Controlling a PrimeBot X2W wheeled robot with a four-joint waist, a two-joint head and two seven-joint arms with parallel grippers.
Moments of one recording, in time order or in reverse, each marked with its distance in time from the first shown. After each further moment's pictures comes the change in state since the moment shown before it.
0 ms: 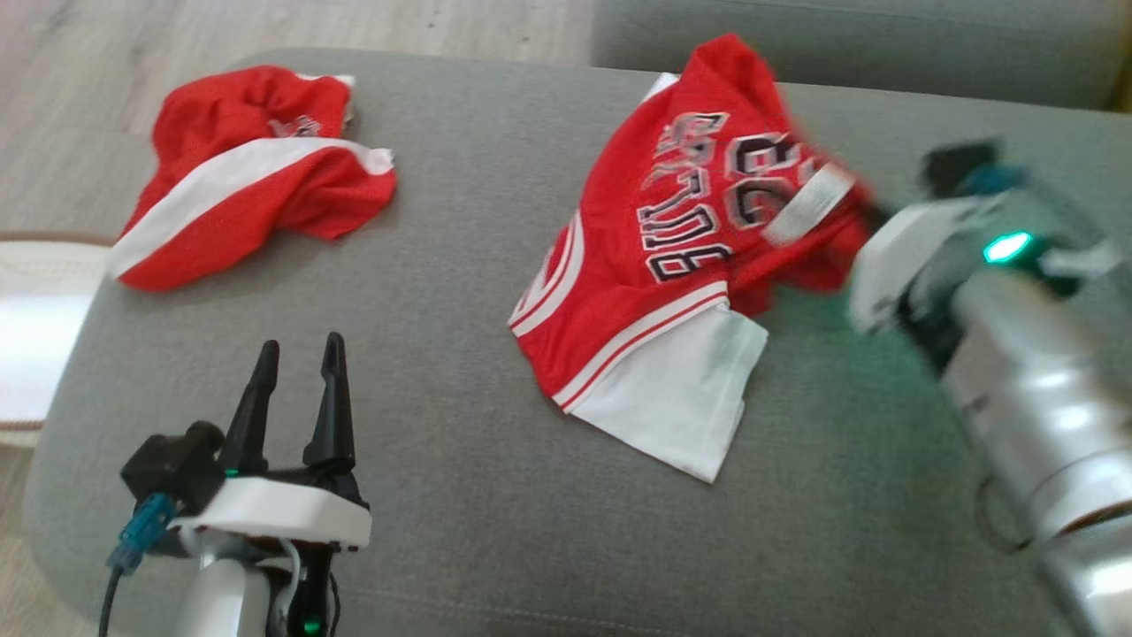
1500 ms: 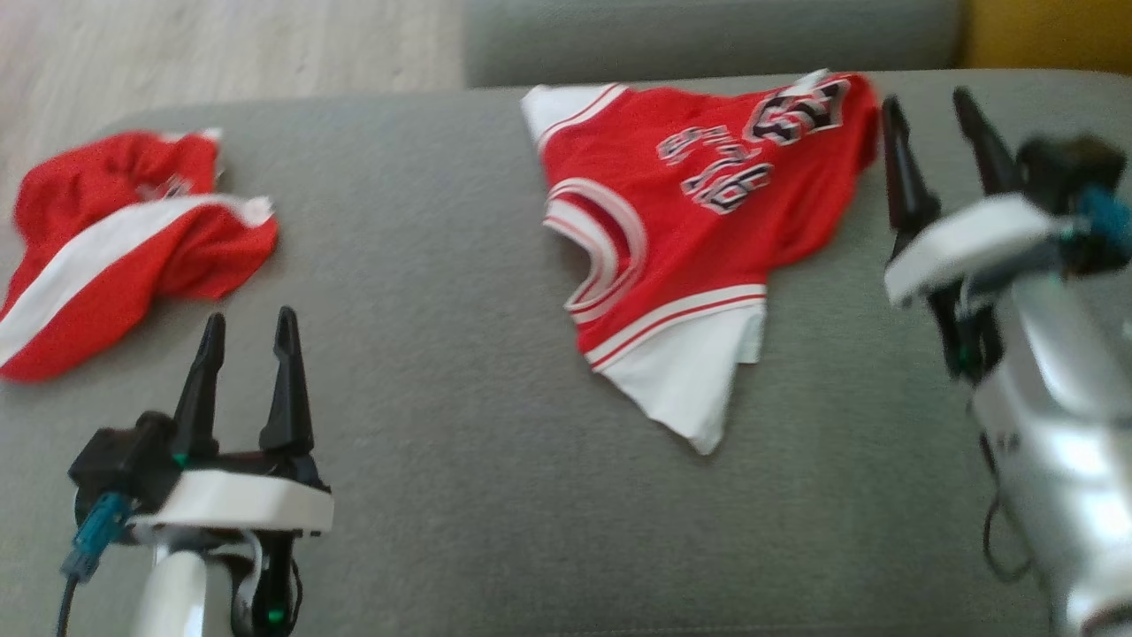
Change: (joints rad) left arm -0.002 -0.002 0.091 -0.077 0.091 -0.023 0.000; right arm 0.195 -0.075 -0.126 -0.468 0.022 0.000 -0.275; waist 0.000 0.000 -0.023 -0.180
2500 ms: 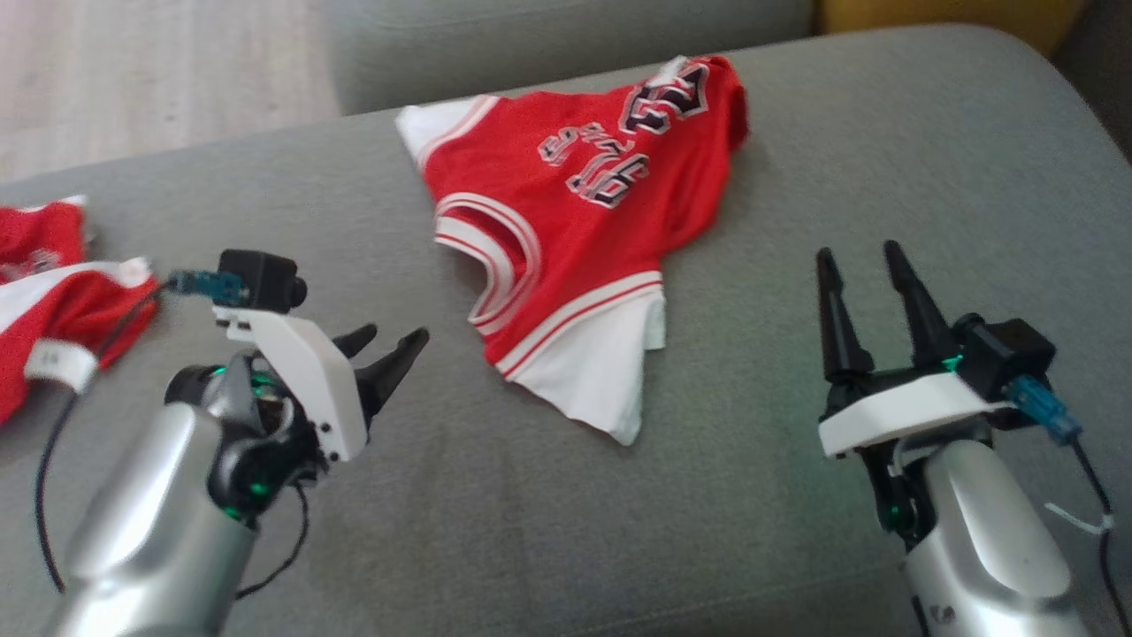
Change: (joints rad) left arm -0.328 0.232 -0.364 0.222 -0.456 -0.032 0.709; right arm 0.427 0.143 -0.128 -0.395 -0.110 0.000 -0.003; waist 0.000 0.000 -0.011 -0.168
